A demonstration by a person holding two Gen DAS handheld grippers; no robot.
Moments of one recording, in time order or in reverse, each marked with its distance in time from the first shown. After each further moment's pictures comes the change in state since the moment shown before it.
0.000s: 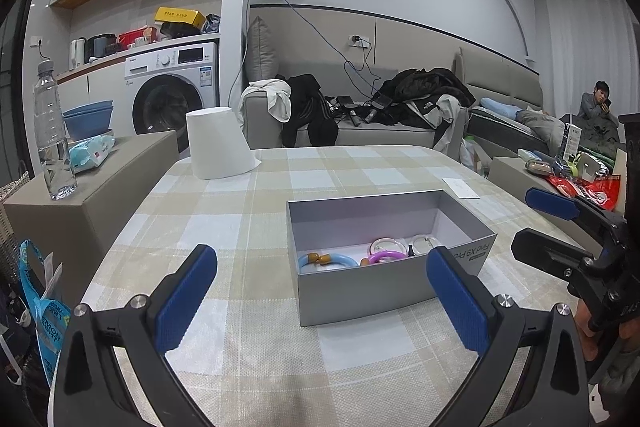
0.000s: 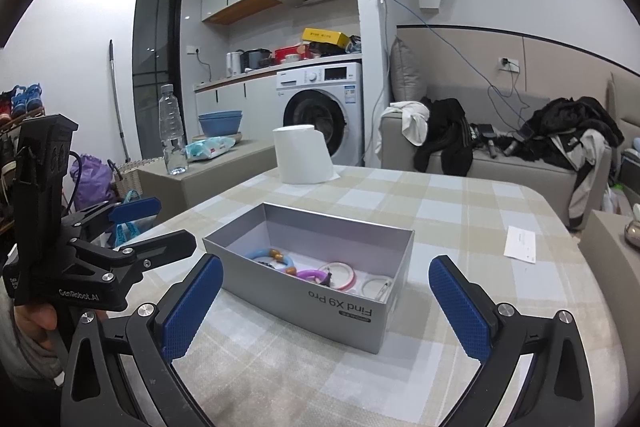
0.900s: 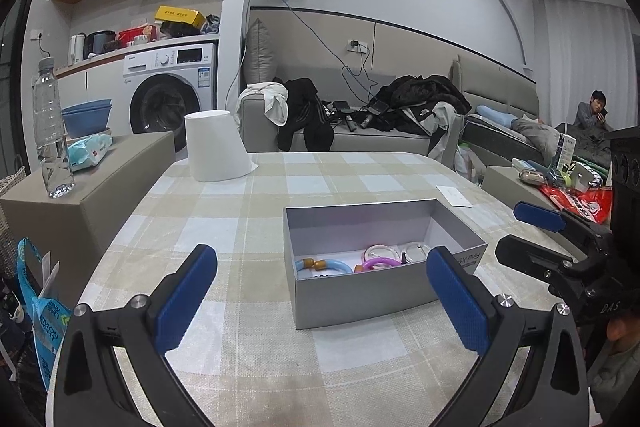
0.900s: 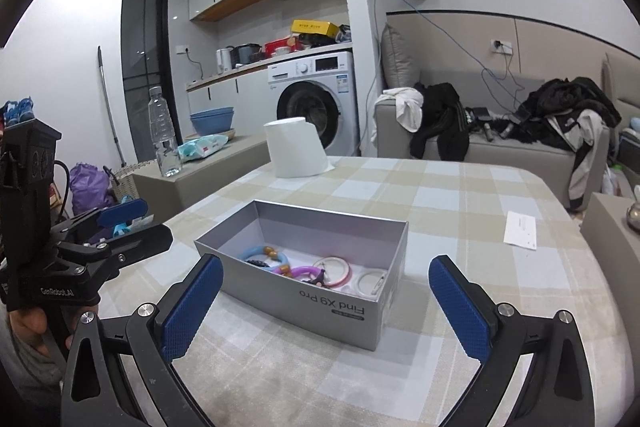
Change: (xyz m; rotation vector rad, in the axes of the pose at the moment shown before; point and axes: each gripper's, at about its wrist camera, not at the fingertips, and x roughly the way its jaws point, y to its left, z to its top) left arm -0.004 0.003 0.004 -0.017 -0.020 -0.022; right arm 0.006 -0.006 0.002 0.044 0.031 -0.010
